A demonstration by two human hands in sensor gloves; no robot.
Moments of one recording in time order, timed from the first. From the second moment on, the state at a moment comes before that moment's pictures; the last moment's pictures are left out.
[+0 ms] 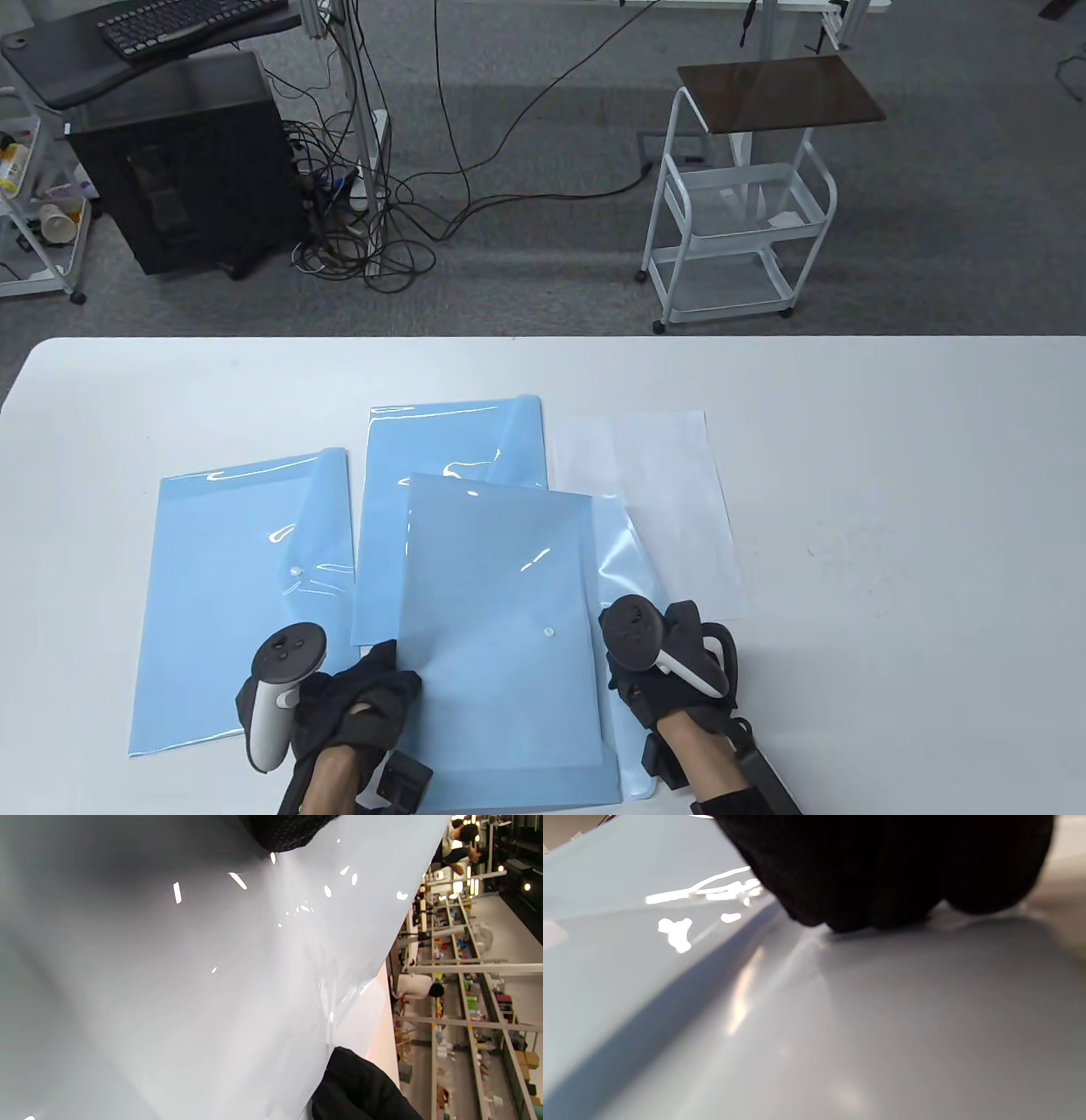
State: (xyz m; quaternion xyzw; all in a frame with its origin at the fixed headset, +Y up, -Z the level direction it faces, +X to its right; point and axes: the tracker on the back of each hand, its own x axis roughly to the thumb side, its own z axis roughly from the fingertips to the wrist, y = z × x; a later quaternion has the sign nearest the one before) left_hand -0.227 -0.780 -0.223 -0.26 0.14 0.60 0.74; right_hand 0.100 -0.772 -0.282 0.12 0.11 0.98 0.13
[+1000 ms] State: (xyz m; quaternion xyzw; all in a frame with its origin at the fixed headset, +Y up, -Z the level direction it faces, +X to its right) left_hand -0.228 -0.782 -0.222 -0.26 0.13 0.60 0.75; right_hand 0.135 -0.787 -0.283 0.07 0.22 0.75 0.62
